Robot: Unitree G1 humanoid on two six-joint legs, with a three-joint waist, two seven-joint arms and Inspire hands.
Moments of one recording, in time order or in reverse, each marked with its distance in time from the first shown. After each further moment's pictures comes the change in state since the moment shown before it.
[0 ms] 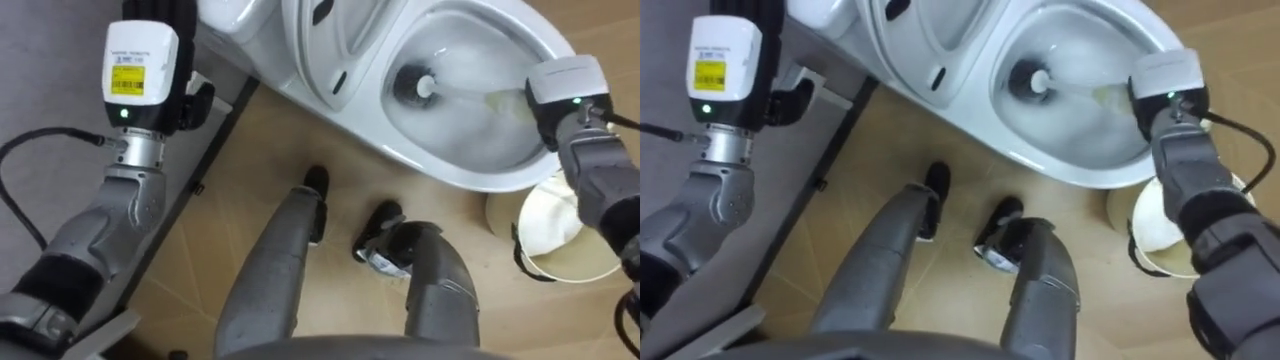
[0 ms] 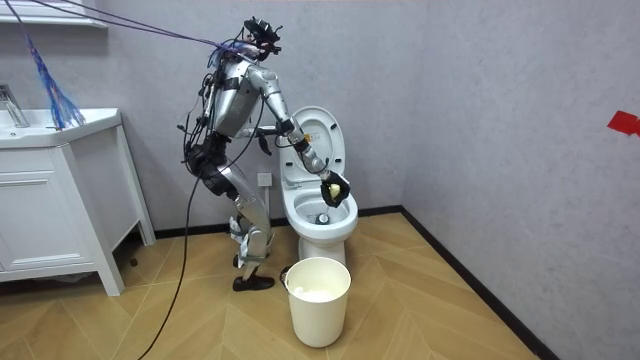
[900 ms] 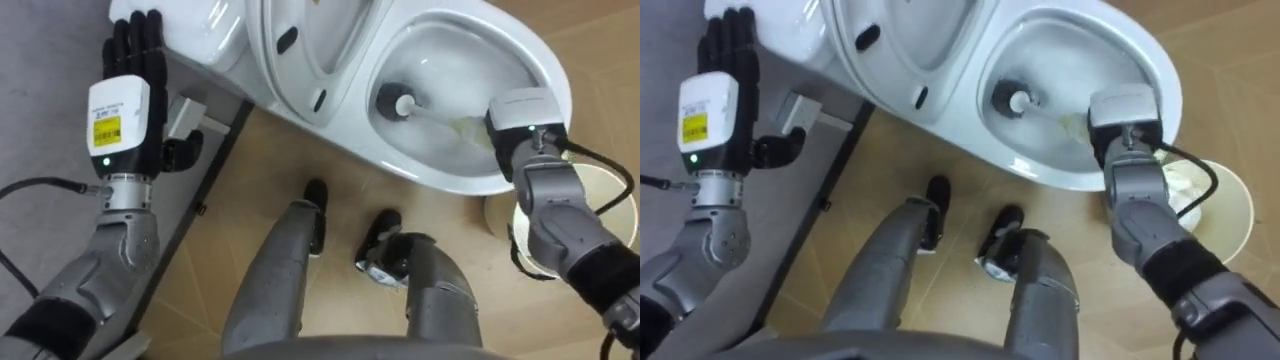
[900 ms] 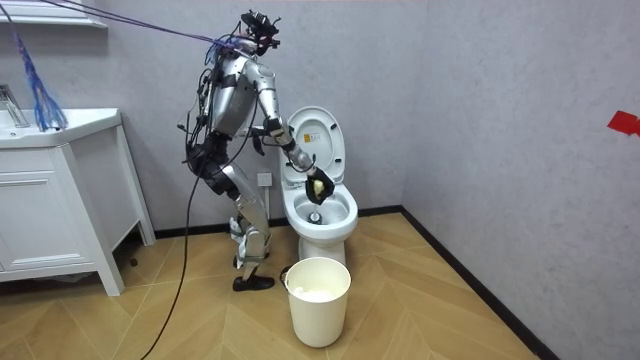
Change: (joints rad) left arm 0.059 0.027 0.013 -0.007 -0.171 0.010 0.086; right arm 0.035 0.019 -0.039 -0.254 0.027 0.084 0.210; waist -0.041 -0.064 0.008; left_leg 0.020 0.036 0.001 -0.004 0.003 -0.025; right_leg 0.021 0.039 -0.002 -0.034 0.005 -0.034
